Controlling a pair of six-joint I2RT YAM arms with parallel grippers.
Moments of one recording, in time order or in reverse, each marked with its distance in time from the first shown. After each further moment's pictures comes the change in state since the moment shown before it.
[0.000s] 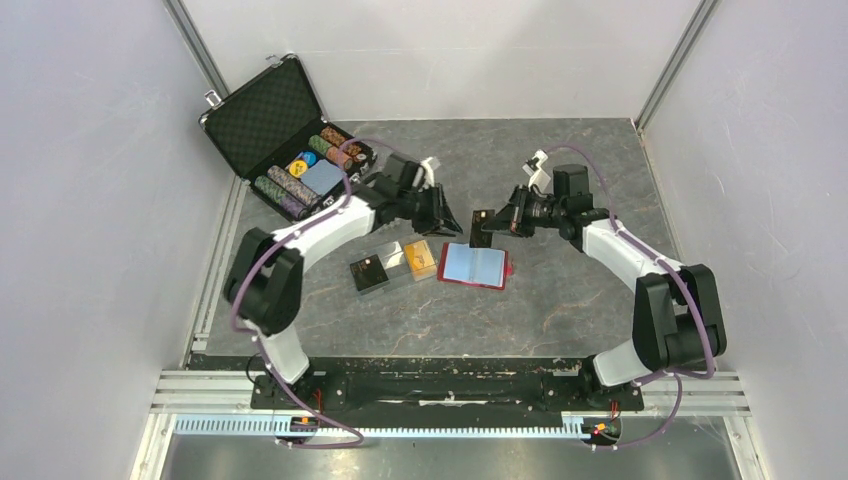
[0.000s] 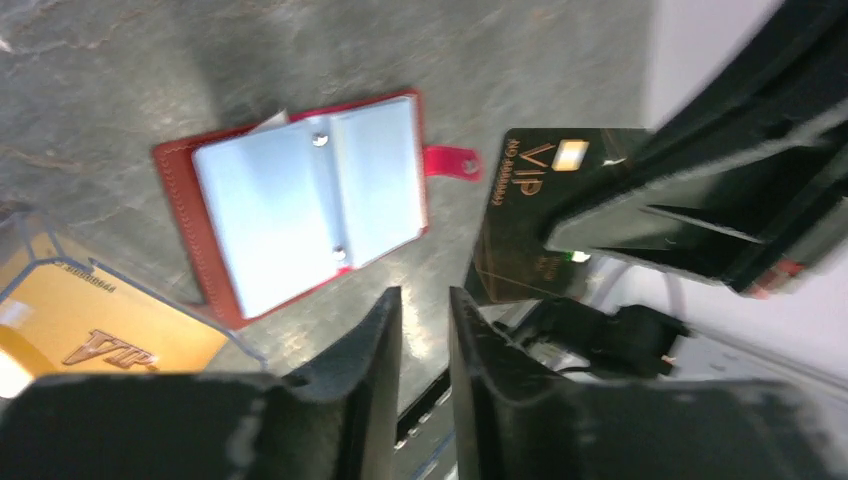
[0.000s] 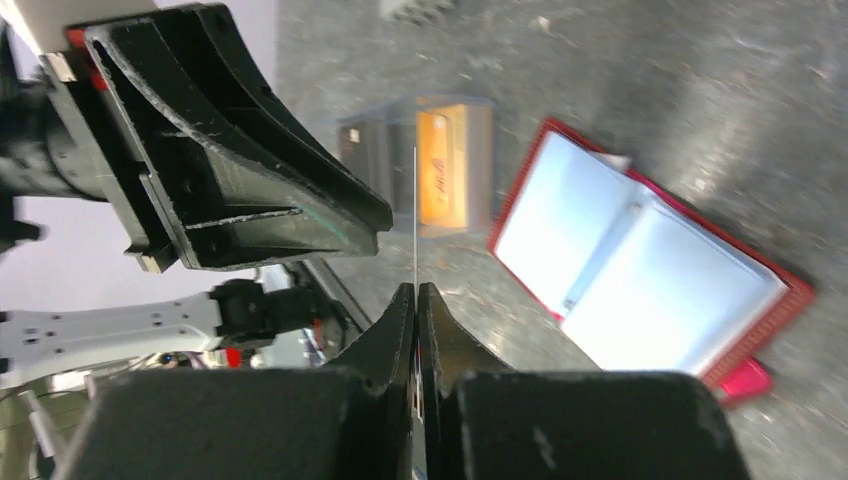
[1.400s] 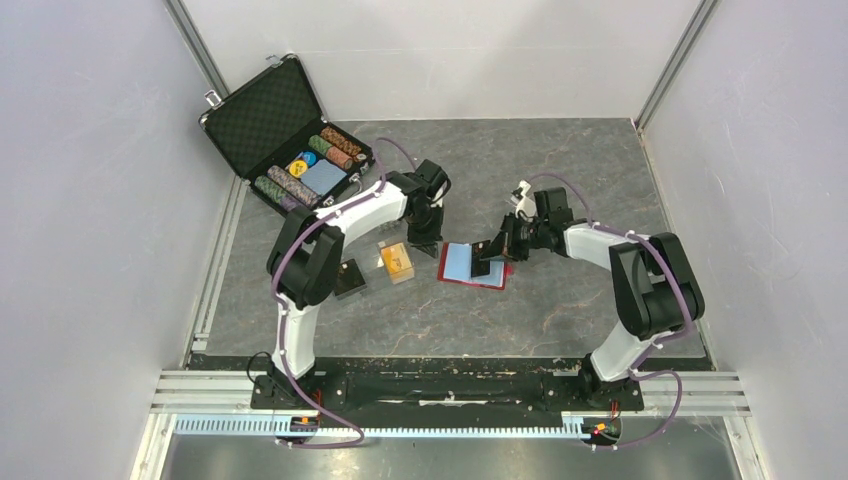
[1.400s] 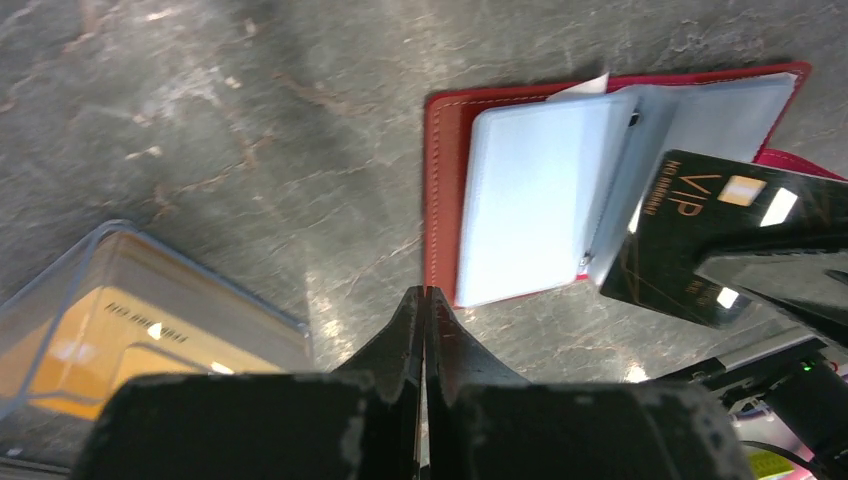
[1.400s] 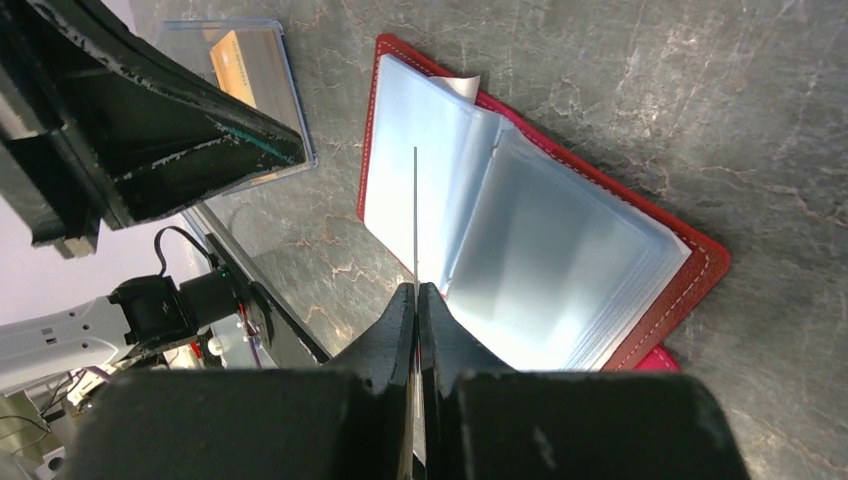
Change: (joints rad) left arm -0.076 0.326 0.341 -0.587 -0.377 0.229; right arm 0.021 0.178 -0.080 -0.049 0.097 -0.137
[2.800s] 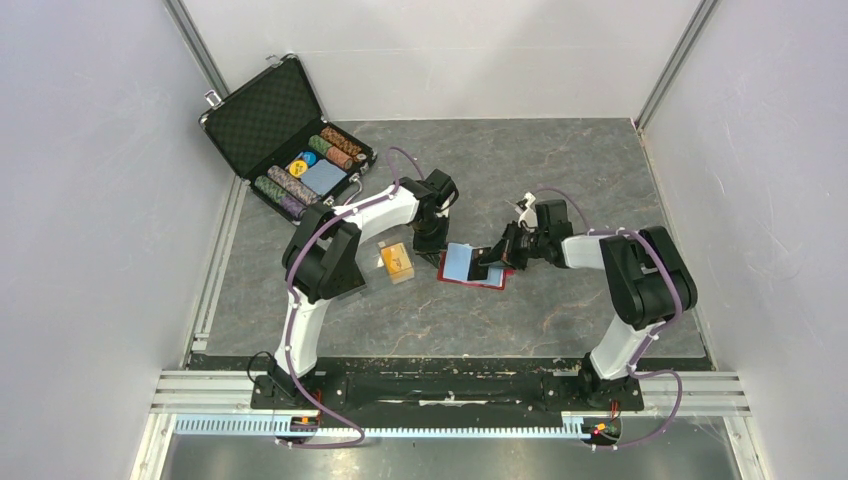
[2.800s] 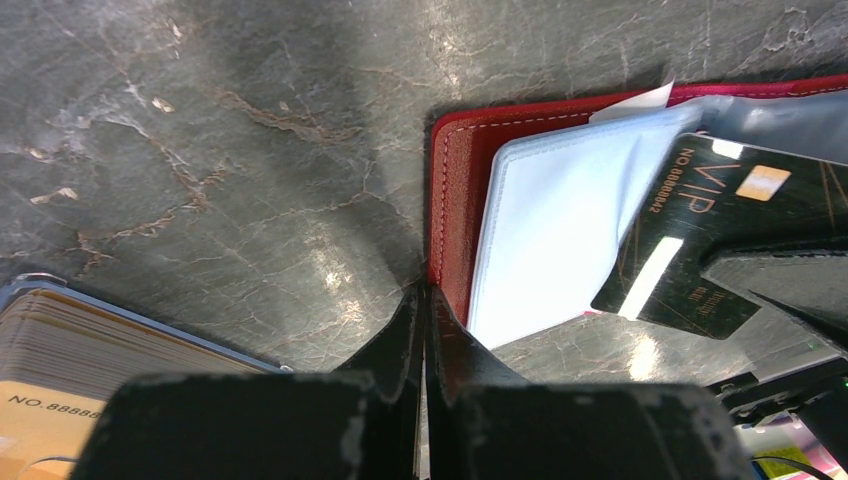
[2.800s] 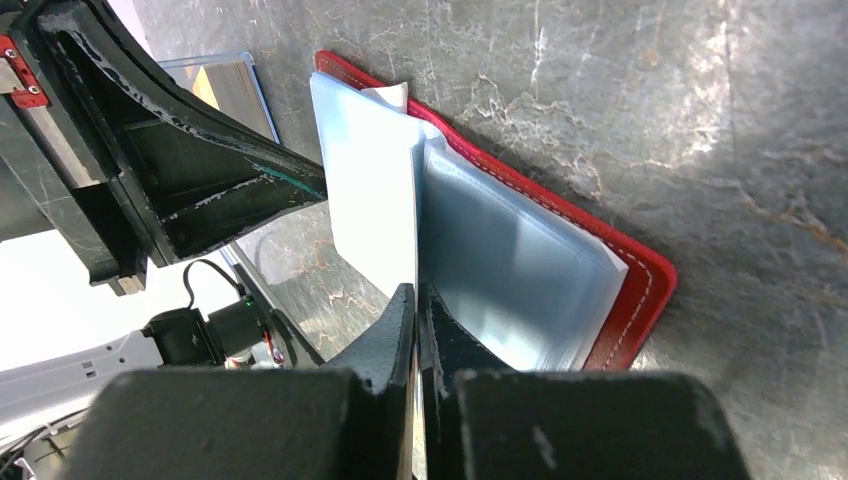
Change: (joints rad) left arm -0.036 0.110 0.041 -0.018 0.010 0.000; right arm -0.005 0.087 -0.102 0.228 -0.005 0.146
